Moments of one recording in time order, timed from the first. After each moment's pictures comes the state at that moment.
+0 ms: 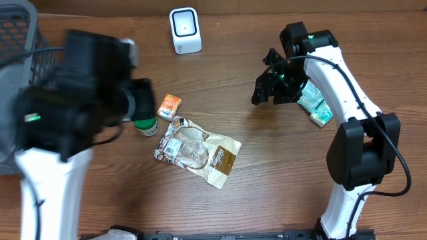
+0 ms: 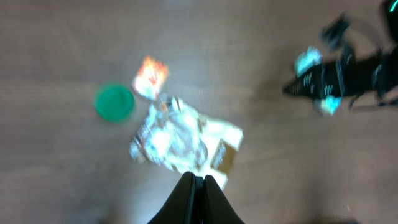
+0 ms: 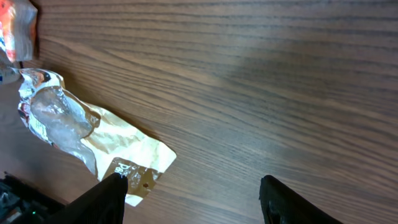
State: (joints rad) left arm -0.25 1.44 1.98 -1.55 0.12 -0.37; right arm 0.20 2.05 1.80 -1.31 -0.37 0.05
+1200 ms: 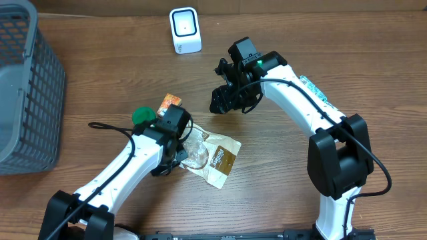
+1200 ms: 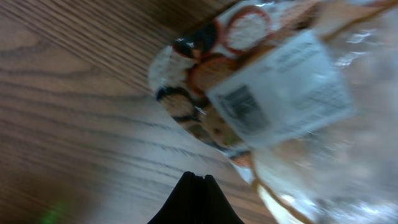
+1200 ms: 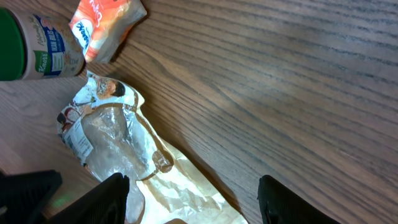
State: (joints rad) left arm -0.42 1.50 0.87 -0.91 -0.08 -0.95; right arm 0.46 2.05 1.68 -0.97 -0.41 0.10
